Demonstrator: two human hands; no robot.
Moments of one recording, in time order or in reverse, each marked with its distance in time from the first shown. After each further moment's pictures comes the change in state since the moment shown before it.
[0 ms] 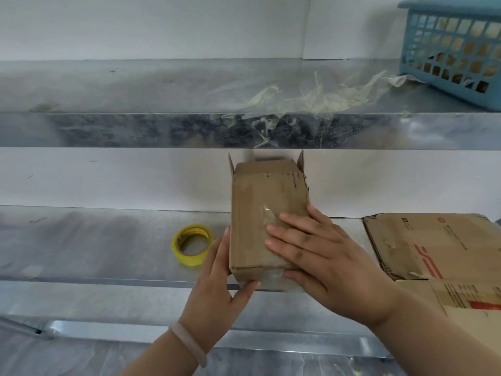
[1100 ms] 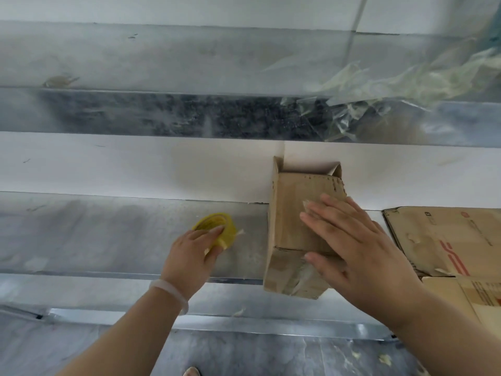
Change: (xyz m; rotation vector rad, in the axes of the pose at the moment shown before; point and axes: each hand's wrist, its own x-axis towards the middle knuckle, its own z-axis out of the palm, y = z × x) left_hand 0.033 -0.112 -0.057 0.436 -0.198 -0.159; right_hand 0.029 -0.022 0.012 -0.060 -0.103 0.353
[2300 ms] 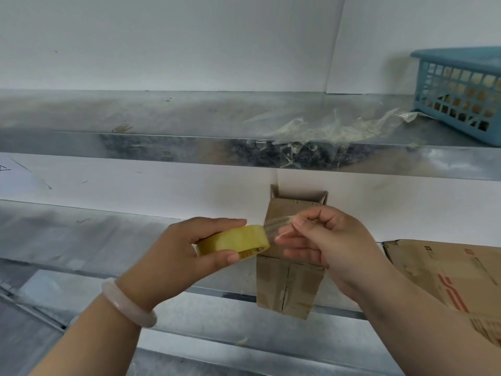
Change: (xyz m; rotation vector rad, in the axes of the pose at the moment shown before) left_hand -0.033 0.143 -0.143 -0.348 -0.043 0.101; right_hand 0.028 -0.034 -0.066 1.473 -0.011 0.706
